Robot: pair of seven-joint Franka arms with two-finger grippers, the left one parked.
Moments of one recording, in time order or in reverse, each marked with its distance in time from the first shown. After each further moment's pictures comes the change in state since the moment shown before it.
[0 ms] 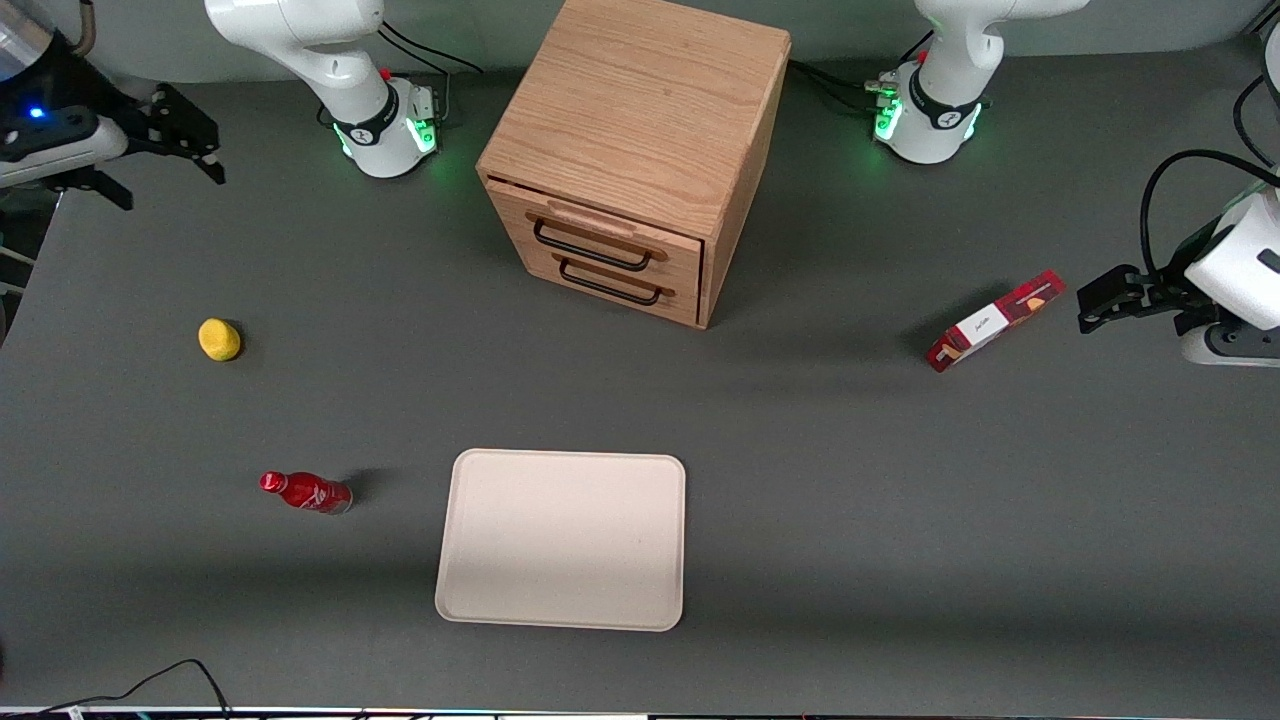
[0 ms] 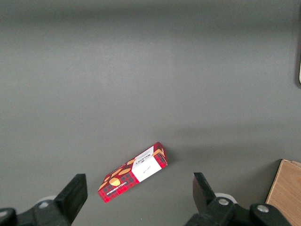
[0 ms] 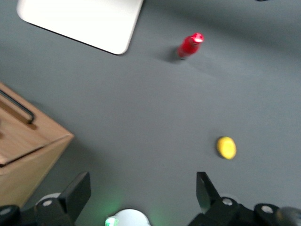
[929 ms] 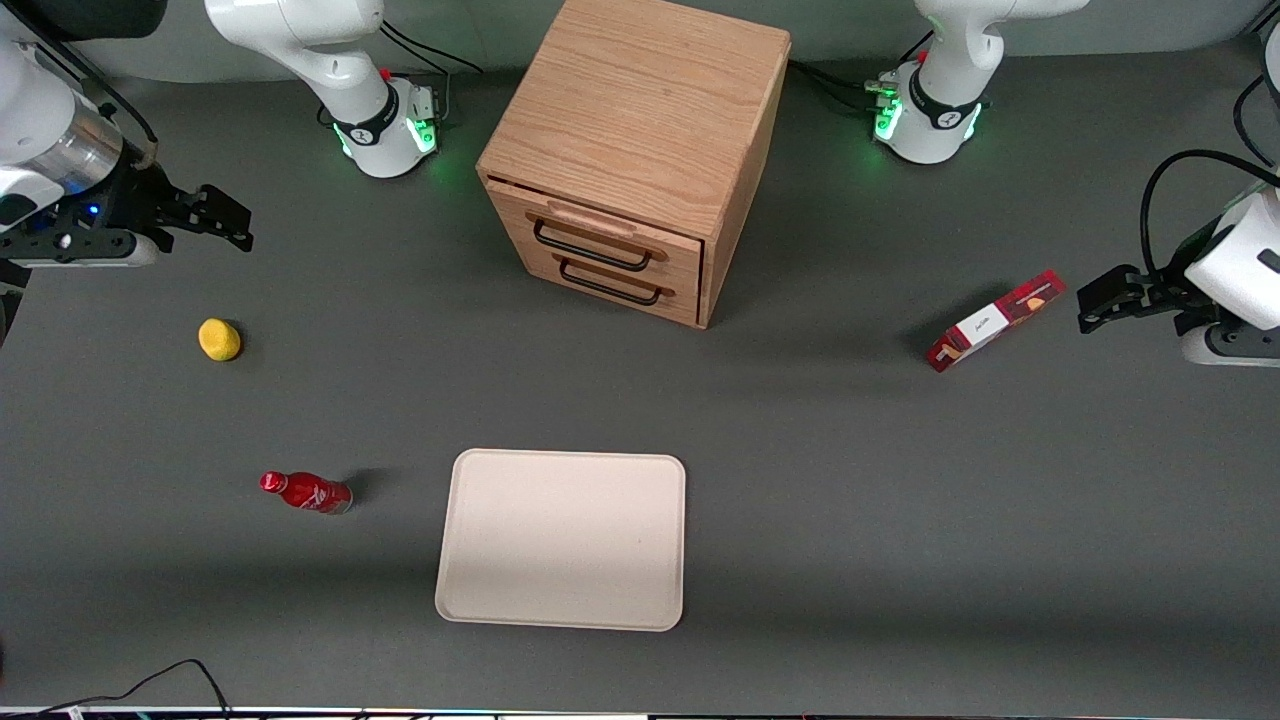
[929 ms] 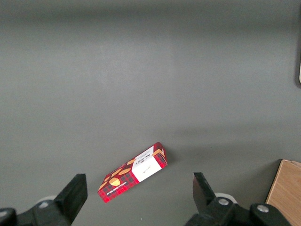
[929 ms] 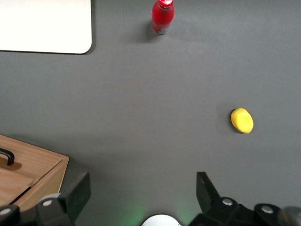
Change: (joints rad) arm -0.003 0.029 -0.037 -0.212 0.016 0.155 0.278
